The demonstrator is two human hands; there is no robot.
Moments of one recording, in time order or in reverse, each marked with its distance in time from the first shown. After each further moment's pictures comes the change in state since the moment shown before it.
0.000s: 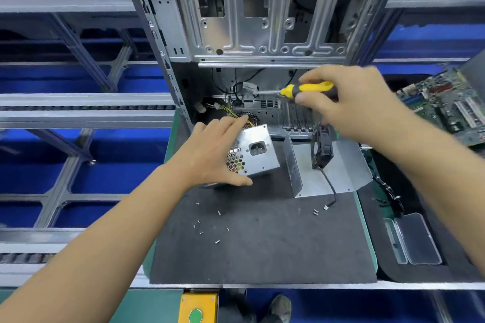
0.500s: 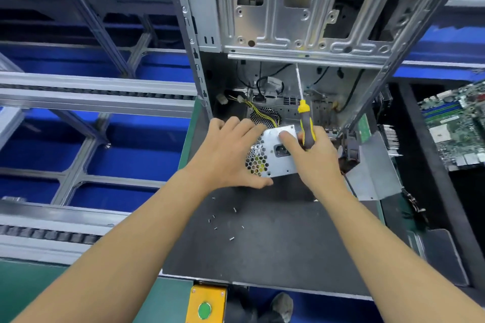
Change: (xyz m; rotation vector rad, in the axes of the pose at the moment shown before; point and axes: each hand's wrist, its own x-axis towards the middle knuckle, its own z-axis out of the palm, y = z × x) left_hand -0.013 0.002 0.011 0.013 0.271 0.010; right_hand -0.020 0.006 0.152 0.556 0.165 0.442
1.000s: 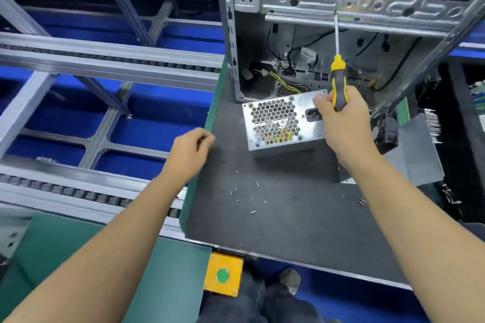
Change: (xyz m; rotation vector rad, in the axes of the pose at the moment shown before) left_hand -0.112 -0.069 0.048 -0.616 -0.016 -0.870; right_hand 0.020 -0.008 0.014 0.061 -0.024 -0.072
